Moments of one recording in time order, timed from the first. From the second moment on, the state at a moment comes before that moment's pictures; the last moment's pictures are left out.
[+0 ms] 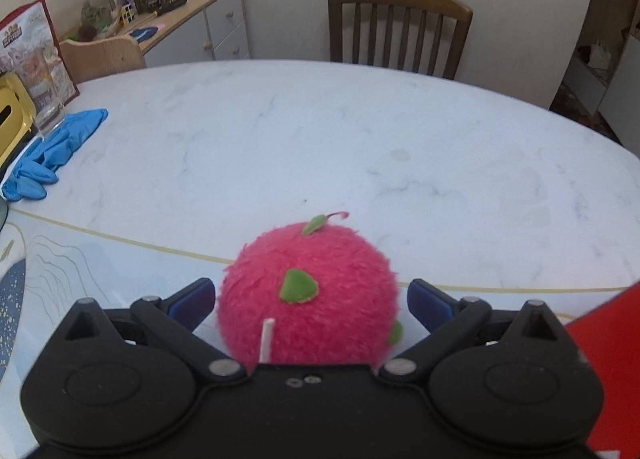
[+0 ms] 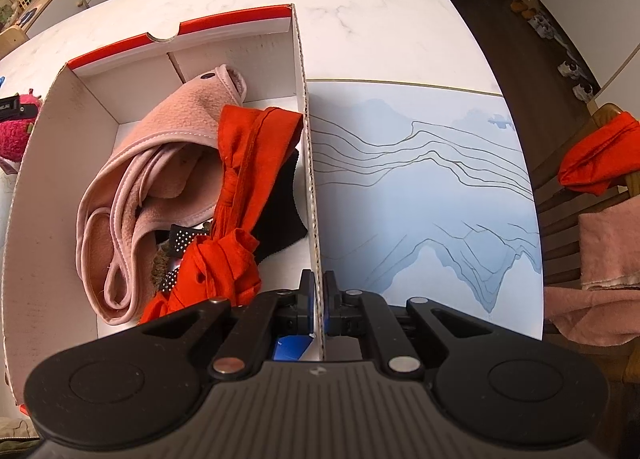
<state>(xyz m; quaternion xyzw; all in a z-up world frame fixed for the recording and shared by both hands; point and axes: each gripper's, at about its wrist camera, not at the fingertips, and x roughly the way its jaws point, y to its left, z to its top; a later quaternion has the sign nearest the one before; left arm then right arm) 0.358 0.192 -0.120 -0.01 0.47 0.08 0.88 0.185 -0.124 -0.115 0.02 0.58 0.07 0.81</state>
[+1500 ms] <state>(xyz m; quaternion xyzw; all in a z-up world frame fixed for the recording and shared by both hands) 0.234 0.095 -0.016 0.01 0.44 -0.06 0.90 0.182 -0.123 -0.115 0.02 0.57 0.08 0.82</state>
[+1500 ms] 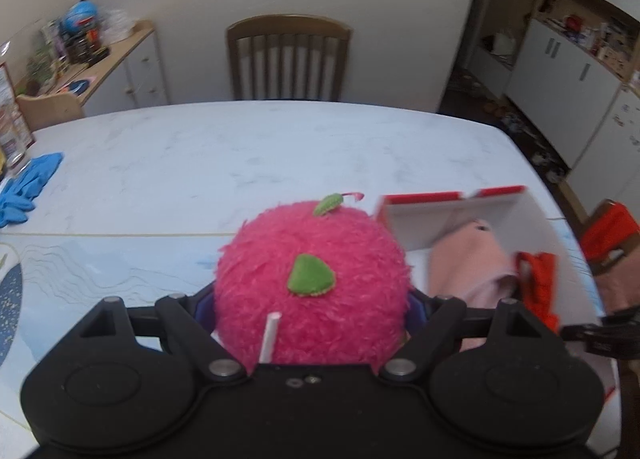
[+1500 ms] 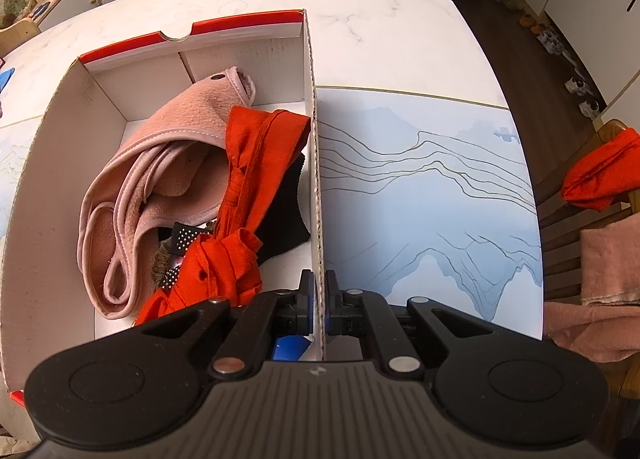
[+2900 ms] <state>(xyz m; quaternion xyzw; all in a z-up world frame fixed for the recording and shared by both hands) 0.235 -0.082 -0.113 0.15 0.49 -0.17 0.84 0.169 -0.137 -0.121 0.04 0.56 0.12 0.82</state>
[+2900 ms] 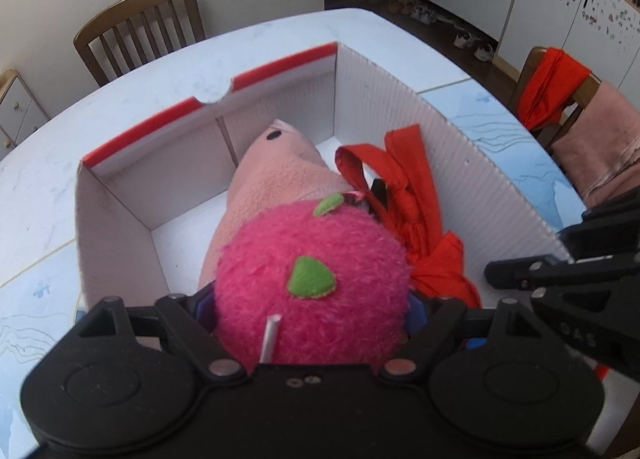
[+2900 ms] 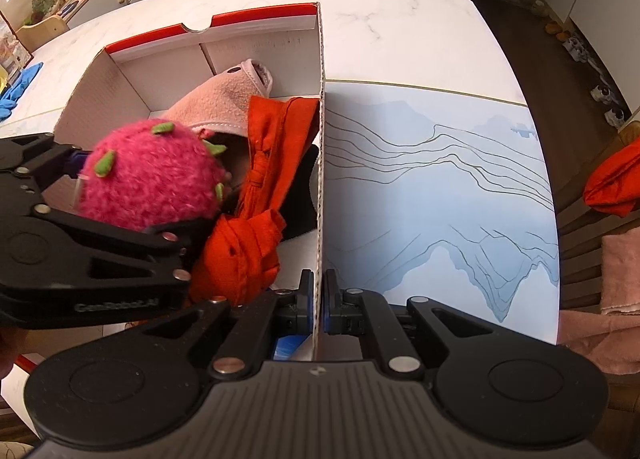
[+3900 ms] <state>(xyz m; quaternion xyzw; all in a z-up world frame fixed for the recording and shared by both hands) 0.178 -0.050 -0.043 0.10 0.43 -0.12 0.89 0.162 -0.140 -0.118 0.03 0.54 0.14 0.83</state>
